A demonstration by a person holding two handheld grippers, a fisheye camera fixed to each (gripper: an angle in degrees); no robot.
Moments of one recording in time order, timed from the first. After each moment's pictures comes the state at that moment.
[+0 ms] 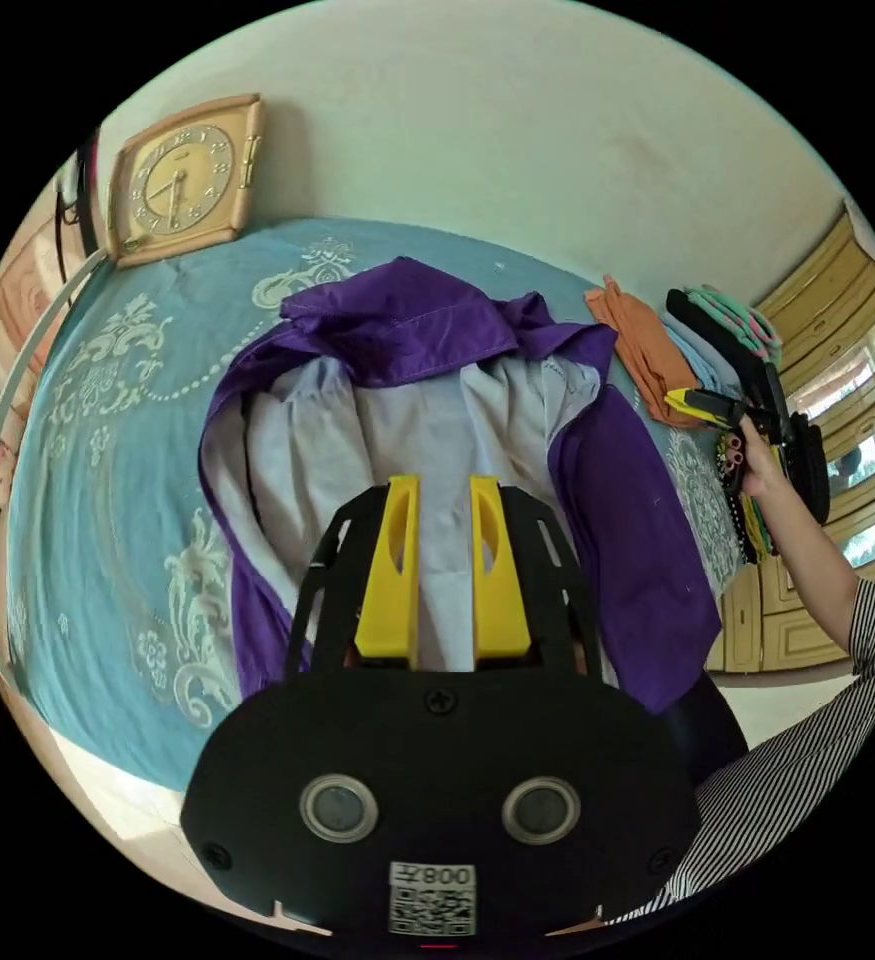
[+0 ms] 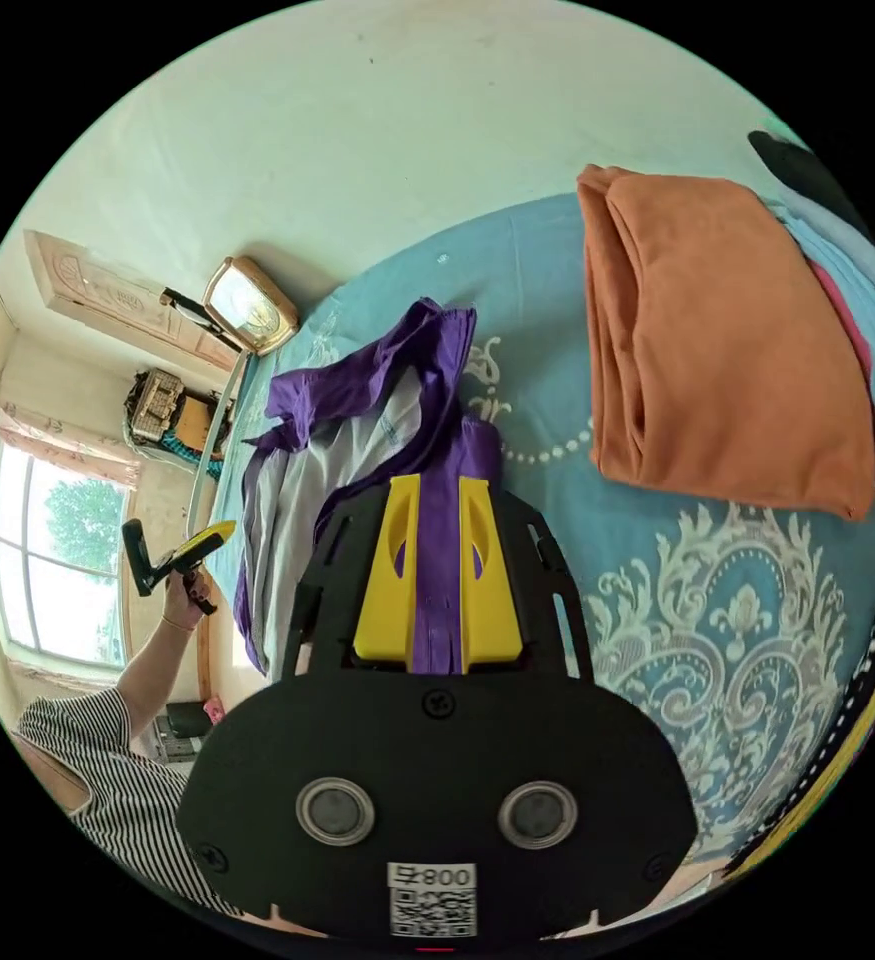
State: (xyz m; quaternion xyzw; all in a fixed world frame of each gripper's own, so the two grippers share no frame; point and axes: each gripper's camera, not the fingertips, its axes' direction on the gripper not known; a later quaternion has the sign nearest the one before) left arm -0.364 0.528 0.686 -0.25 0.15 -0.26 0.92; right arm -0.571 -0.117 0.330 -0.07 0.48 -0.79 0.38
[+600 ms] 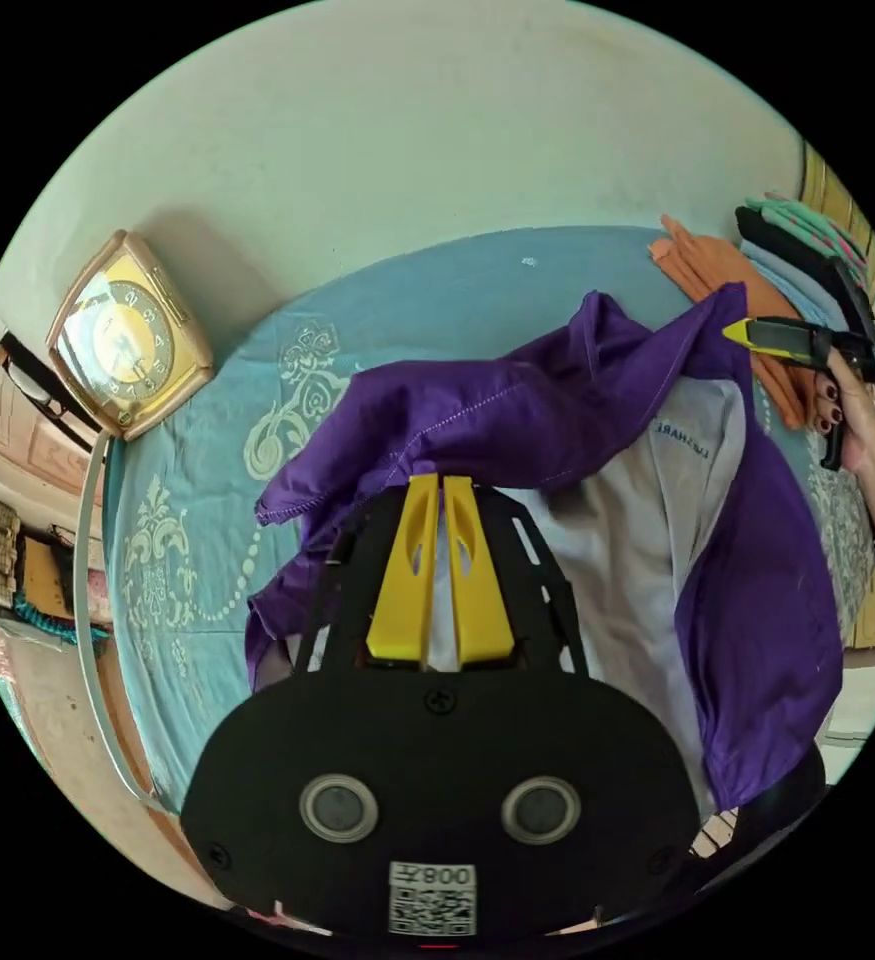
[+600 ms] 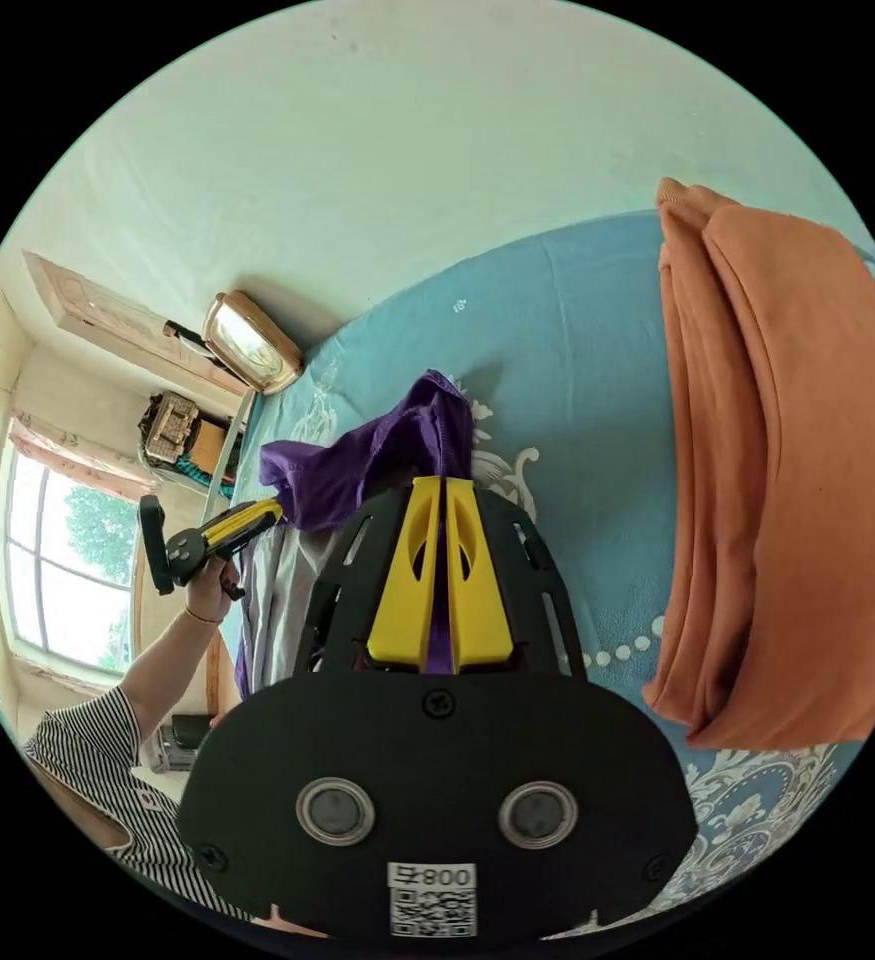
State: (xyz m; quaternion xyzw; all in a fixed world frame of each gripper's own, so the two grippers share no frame) left arm -0.322 0.380 0.799 -0.27 0.01 -0.11 0.96; right arm -0.545 -0.114 0.439 -0.09 0.44 -0.81 0.39
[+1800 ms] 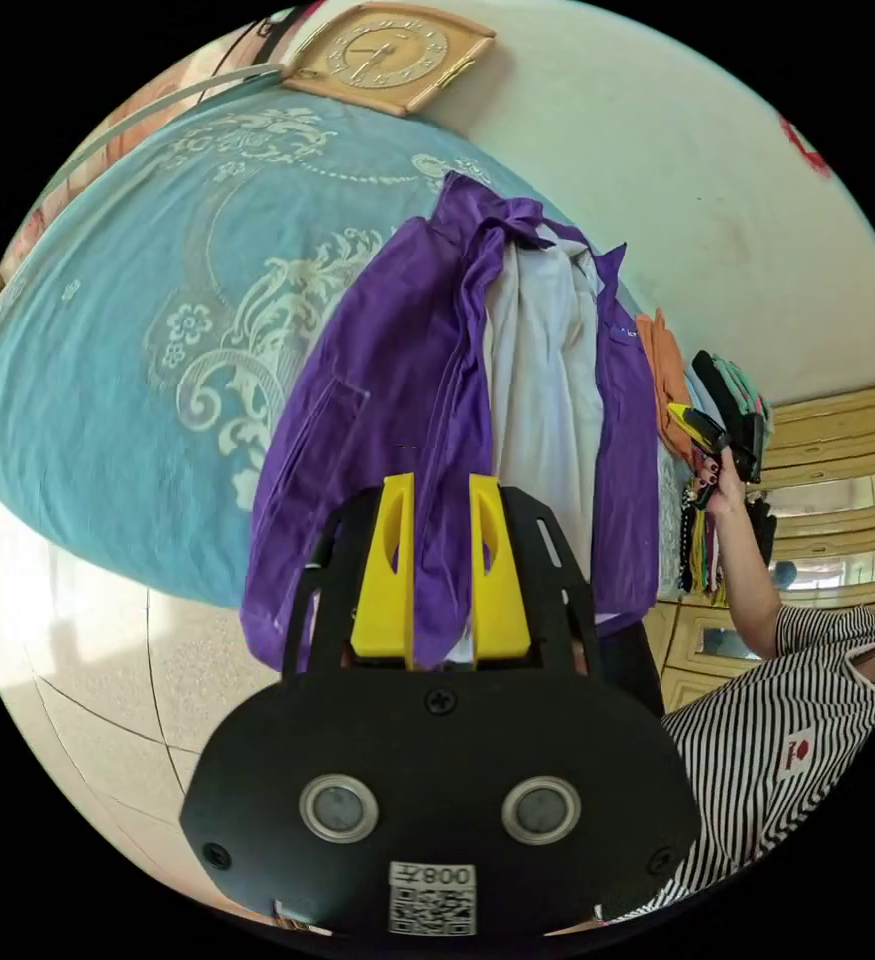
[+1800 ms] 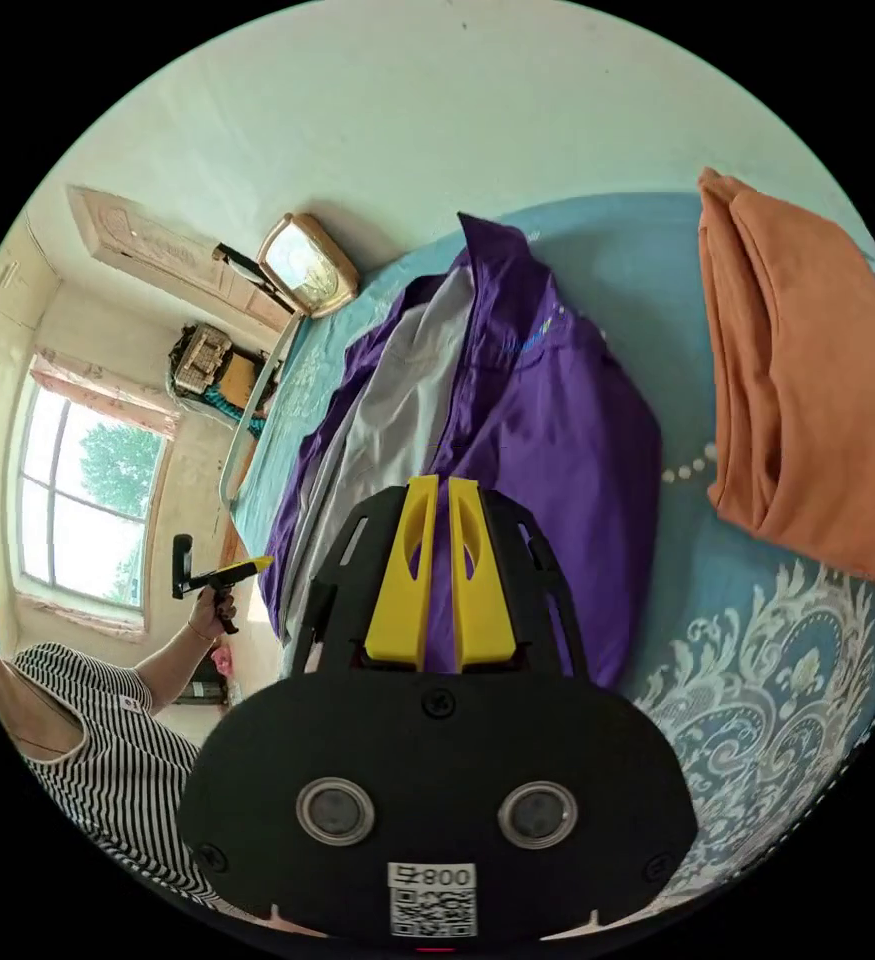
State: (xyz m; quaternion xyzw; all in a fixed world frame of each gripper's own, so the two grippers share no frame) left arm -0.320 0.657 0.573 -0.29 0.18 -0.45 0.82; right arm -0.389 -0.006 0.434 -0.16 0.48 -0.79 0.34
